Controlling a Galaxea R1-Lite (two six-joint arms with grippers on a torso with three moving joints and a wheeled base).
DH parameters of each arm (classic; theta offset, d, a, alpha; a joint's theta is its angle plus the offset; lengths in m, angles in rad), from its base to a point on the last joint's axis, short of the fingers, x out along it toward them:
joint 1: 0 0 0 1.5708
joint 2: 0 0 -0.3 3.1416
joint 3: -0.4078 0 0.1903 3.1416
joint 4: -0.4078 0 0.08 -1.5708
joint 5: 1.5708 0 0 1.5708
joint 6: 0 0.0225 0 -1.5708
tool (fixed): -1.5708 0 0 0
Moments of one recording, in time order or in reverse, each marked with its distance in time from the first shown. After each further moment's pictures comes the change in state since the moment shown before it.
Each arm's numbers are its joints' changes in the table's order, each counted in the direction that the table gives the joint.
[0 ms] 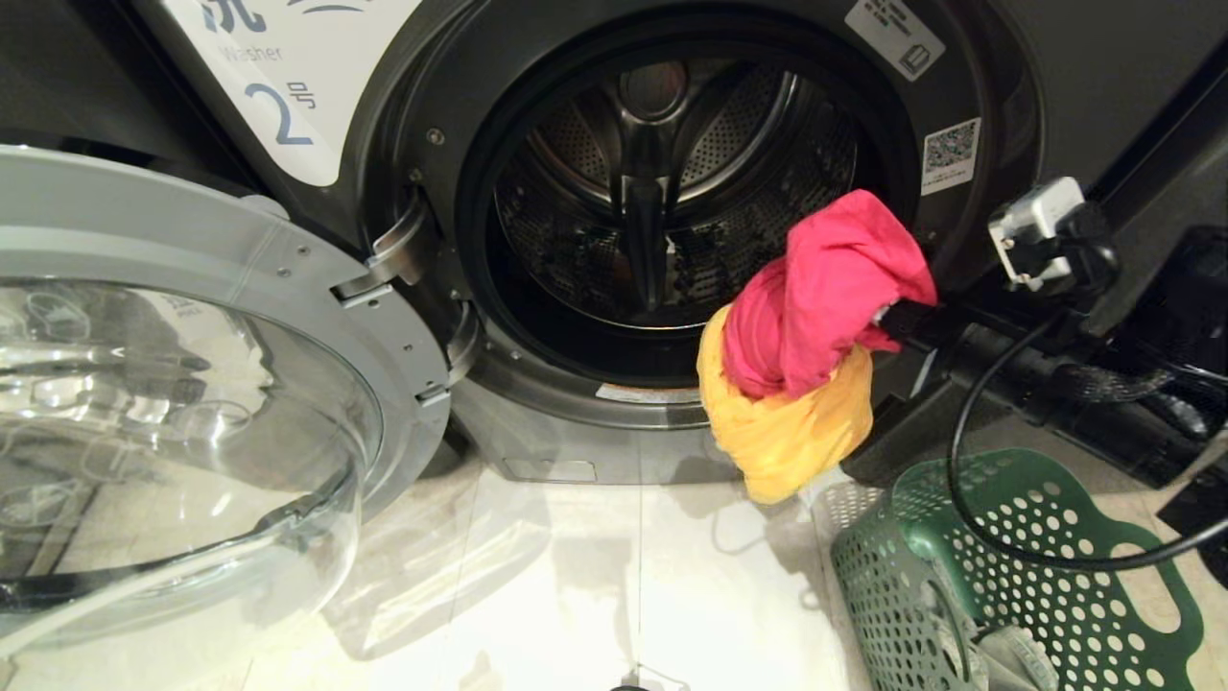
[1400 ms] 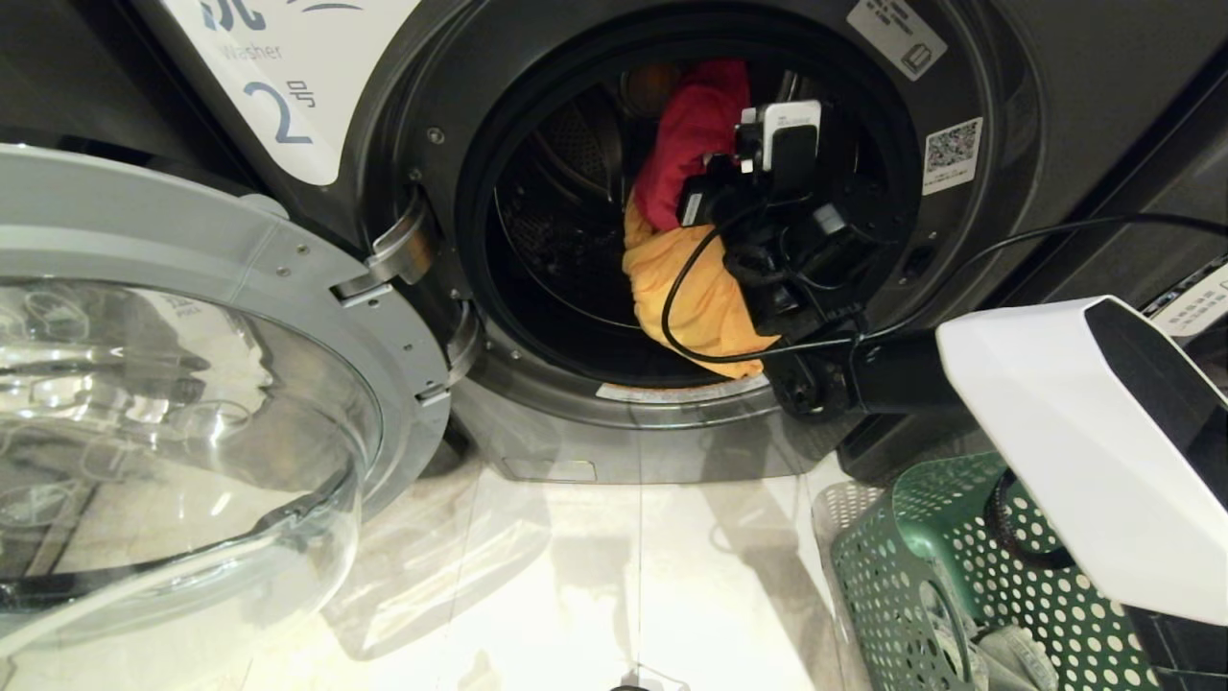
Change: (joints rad) left arm 0.000 0.000 0.000 0.000 0.000 0.000; right arm 0.192 -0.753 -1.120 0.204 -0.452 -0.034
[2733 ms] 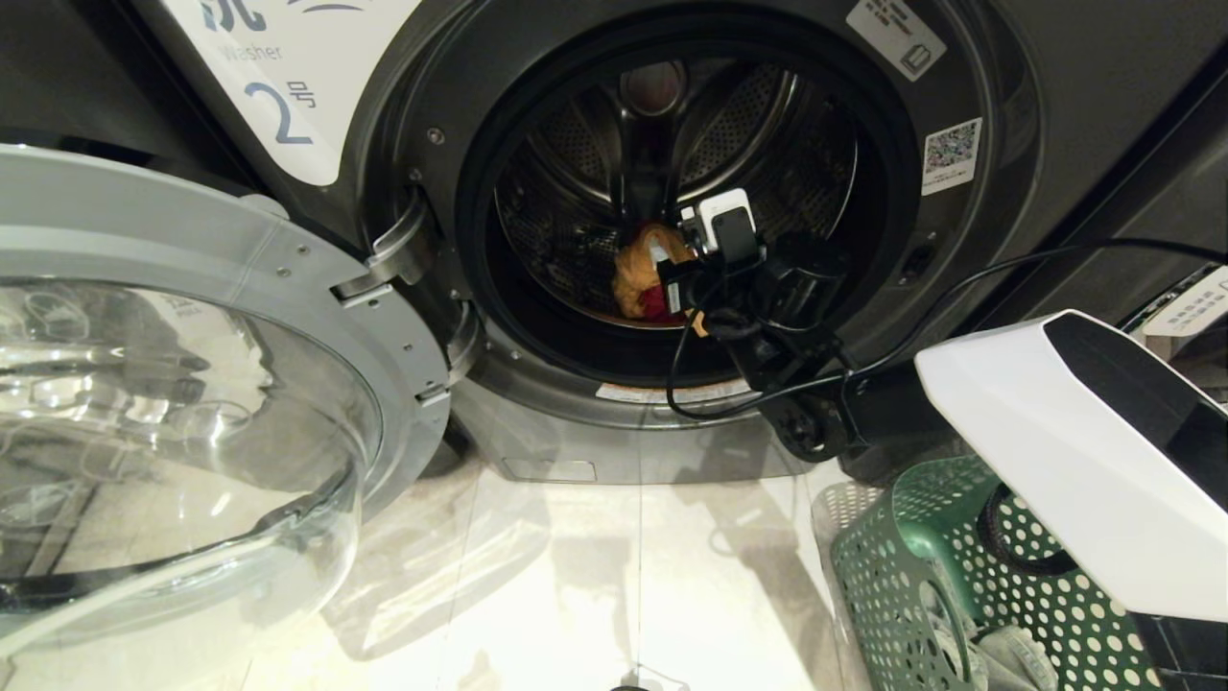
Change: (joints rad) left arm 0.000 0.000 0.000 0.000 0.000 0.000; right arm -0.001 0.024 0.190 -0.188 0.004 -0.077
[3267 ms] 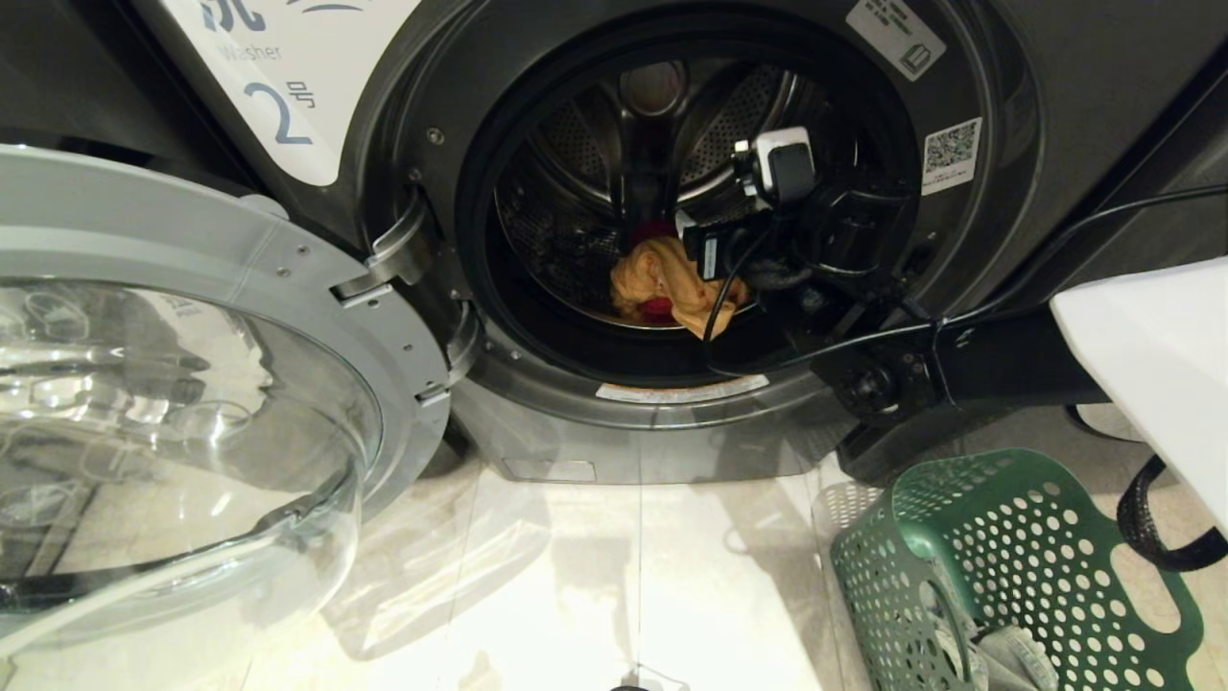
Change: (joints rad) left arm 0.000 0.000 0.000 0.000 0.000 0.000; right arm -0.014 0.185 0.059 -0.212 -0.082 0.154
